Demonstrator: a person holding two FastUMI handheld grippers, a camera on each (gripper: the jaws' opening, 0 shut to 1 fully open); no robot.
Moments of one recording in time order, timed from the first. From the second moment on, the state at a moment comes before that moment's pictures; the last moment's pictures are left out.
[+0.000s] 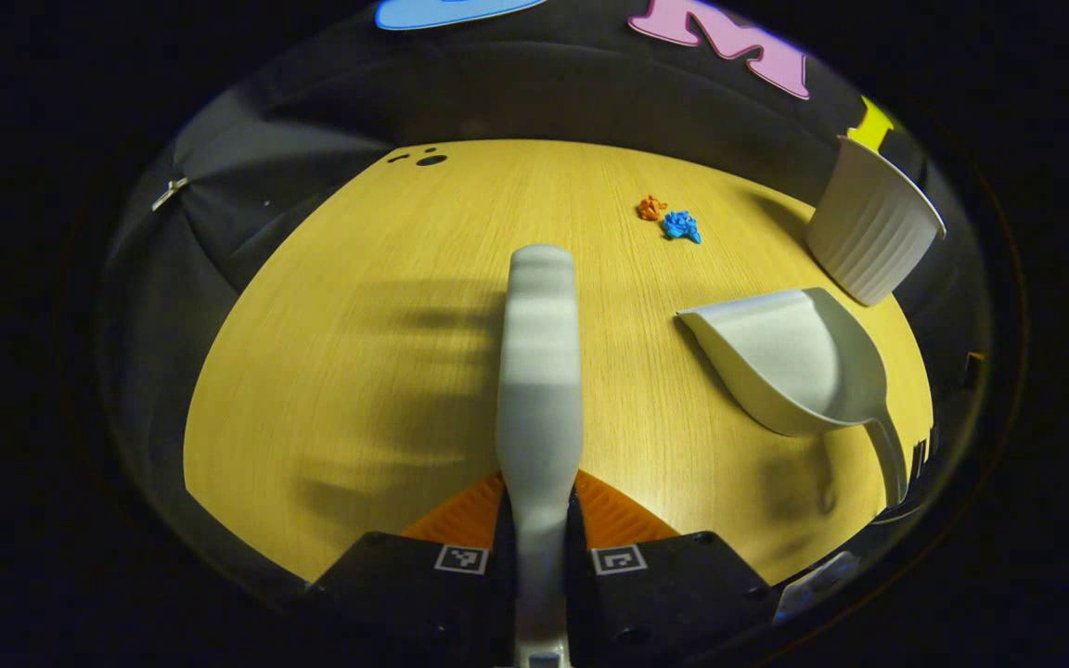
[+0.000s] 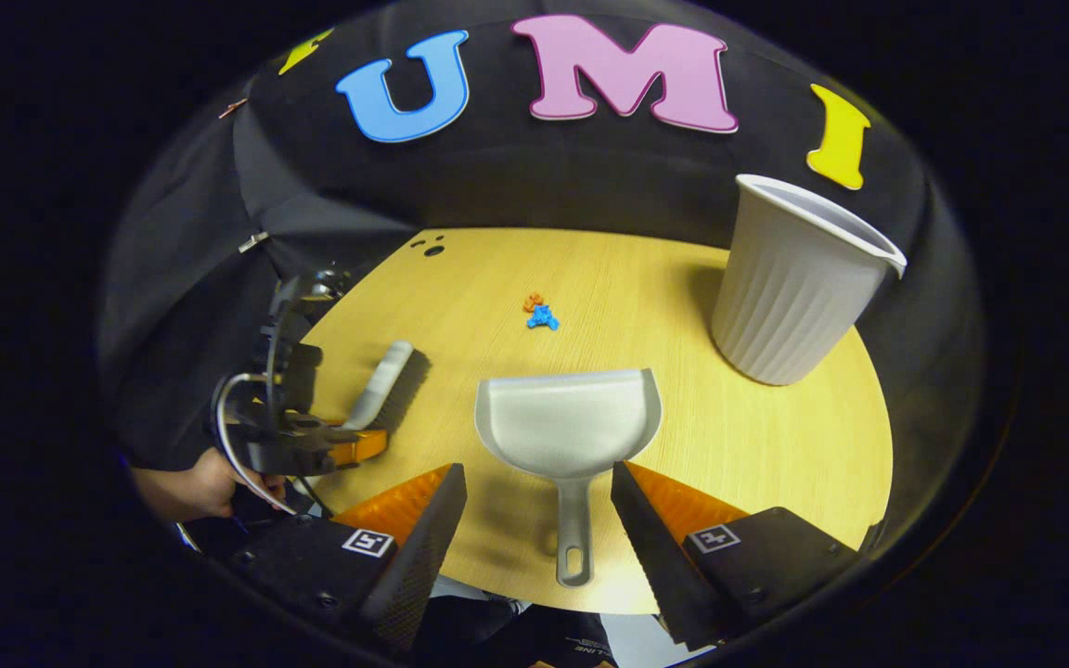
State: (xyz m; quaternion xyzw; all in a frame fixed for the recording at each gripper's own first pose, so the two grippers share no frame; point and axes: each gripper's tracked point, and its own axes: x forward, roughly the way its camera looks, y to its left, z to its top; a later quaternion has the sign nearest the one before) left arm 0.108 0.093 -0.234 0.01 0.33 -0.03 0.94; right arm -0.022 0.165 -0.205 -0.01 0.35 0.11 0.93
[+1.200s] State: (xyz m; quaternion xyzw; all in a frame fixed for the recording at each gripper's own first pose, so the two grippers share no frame) left arm 0.029 0.085 -0.209 -0.08 0.34 0.06 0.94; right arm 0.004 0.148 -0.347 -0.07 0.52 0.11 0.84
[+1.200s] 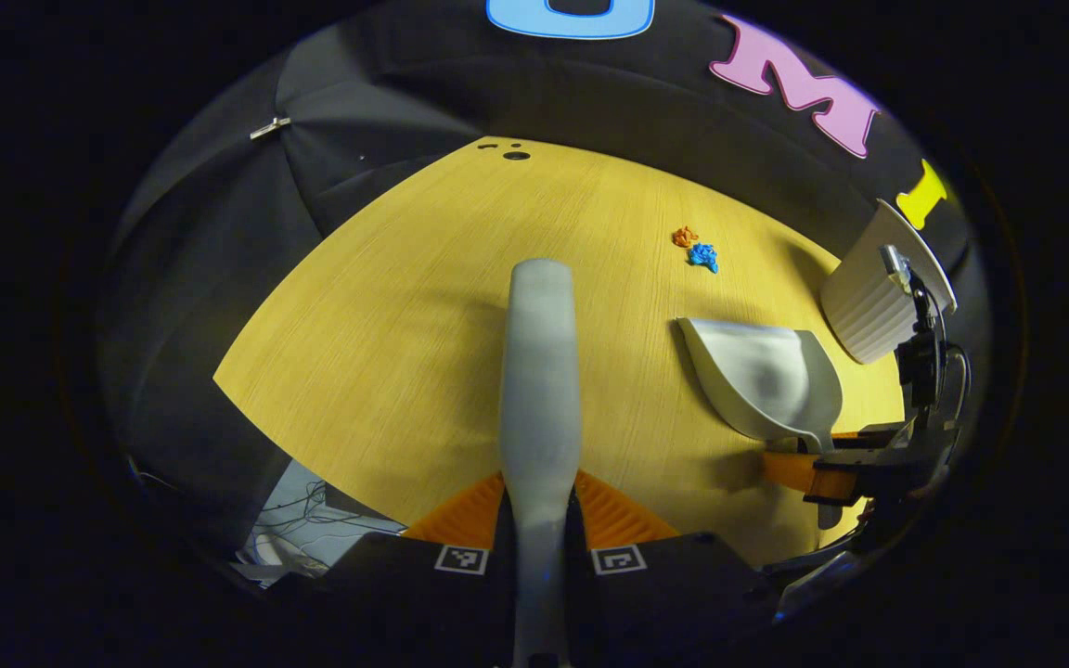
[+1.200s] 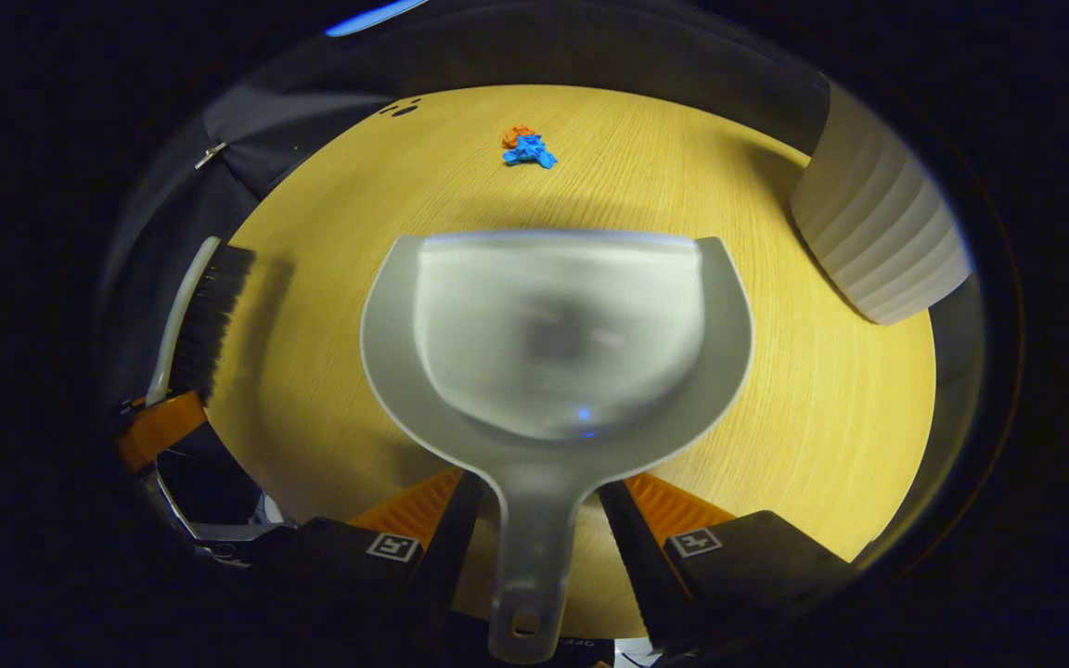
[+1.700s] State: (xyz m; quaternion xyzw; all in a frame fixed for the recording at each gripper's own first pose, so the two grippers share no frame) left arm 0.035 0.081 -0.227 -0.13 0.37 0.08 0.92; right arm 0.013 0.137 -0.351 -0.05 0.55 0.07 0.83
